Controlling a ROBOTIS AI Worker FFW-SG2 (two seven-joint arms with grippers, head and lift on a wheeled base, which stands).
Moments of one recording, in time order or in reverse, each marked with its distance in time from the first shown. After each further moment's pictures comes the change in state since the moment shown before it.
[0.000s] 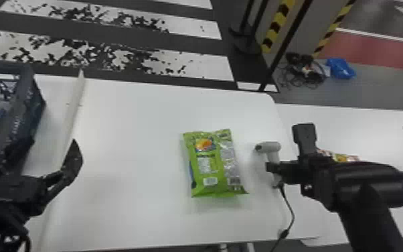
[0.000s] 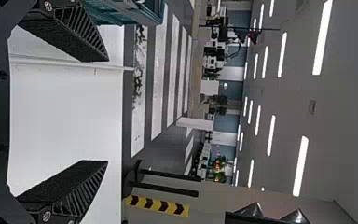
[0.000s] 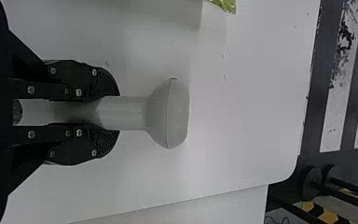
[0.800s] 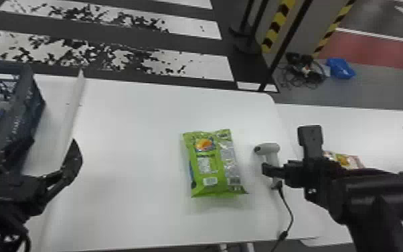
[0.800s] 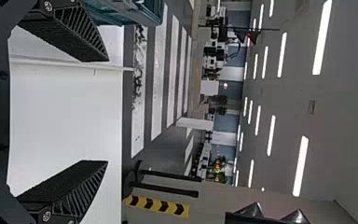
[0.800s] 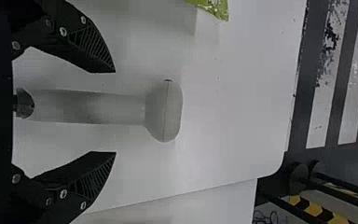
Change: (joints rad) left arm -0.002 0.001 -0.001 0.003 0.000 0.000 0.000; right arm 0.089 0.005 -0.041 -0.127 -0.033 -0.013 -0.031
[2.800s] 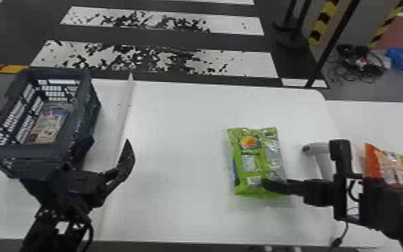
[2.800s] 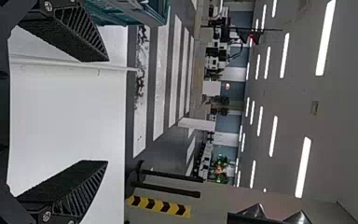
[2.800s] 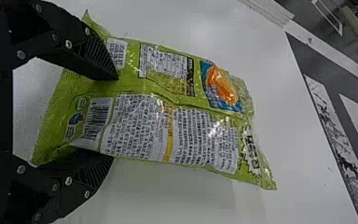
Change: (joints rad) left arm -0.001 -0.004 -0.002 0.014 0.000 -0.003 -0.002; right arm -0.019 0.019 0.034 0.162 -0.171 -0.042 0.498
